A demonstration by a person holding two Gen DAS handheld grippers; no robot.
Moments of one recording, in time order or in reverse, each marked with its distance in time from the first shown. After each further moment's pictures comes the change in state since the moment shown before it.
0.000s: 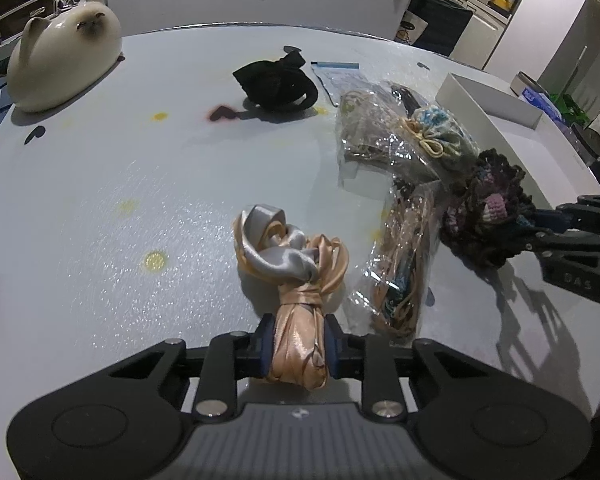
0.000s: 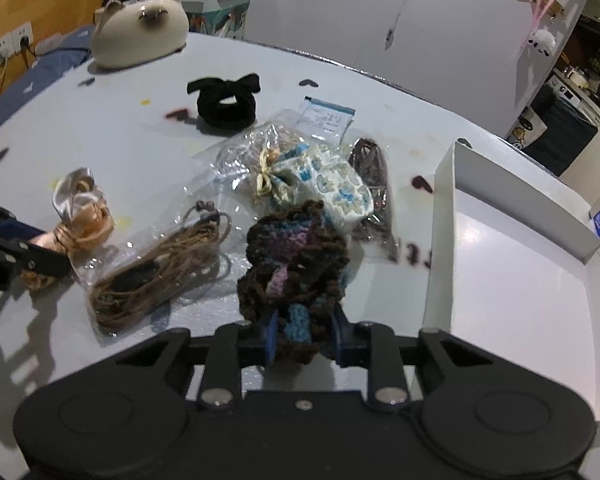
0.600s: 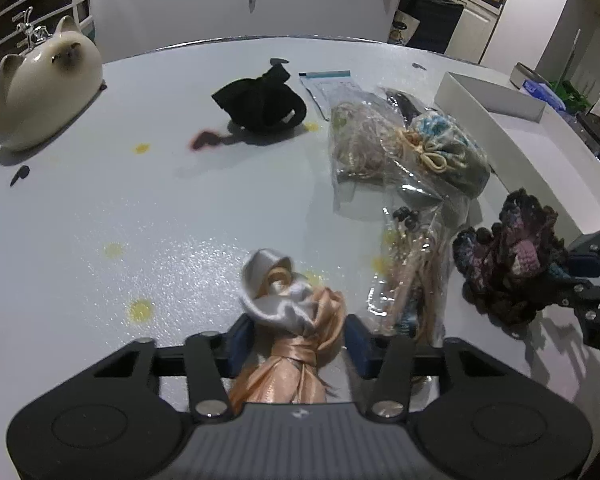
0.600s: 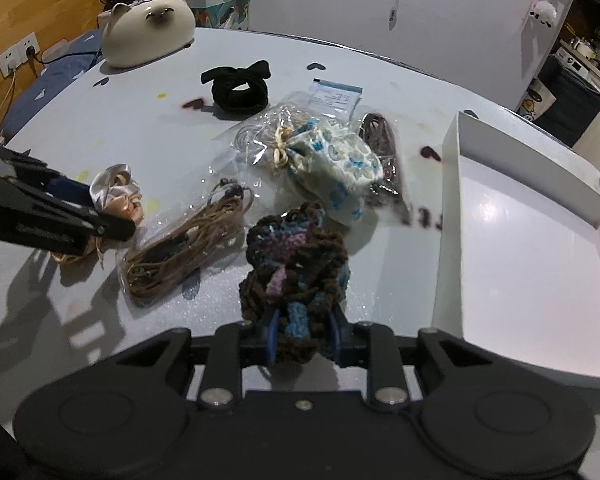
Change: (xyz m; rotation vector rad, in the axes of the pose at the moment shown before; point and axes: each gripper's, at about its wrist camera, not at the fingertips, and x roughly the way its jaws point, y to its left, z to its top) left arm 0.019 -0.011 0.020 0.068 -0.040 0.037; right arm -0.014 -0.001 -0.015 0.053 0.053 0.060
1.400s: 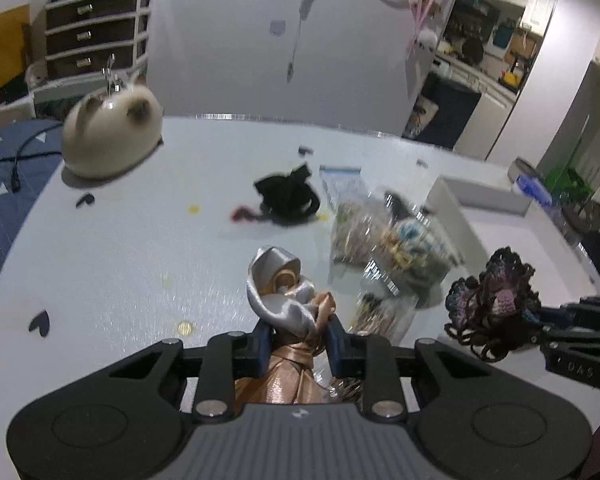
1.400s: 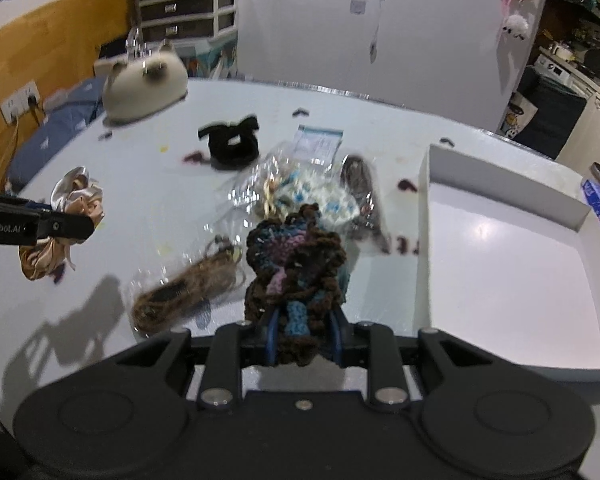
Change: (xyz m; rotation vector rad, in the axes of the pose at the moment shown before) left arm -0.101 -0.004 -0.001 -0.162 -0.211 0.010; right arm -0.049 -0.012 -0.001 0.080 -0.129 0.014
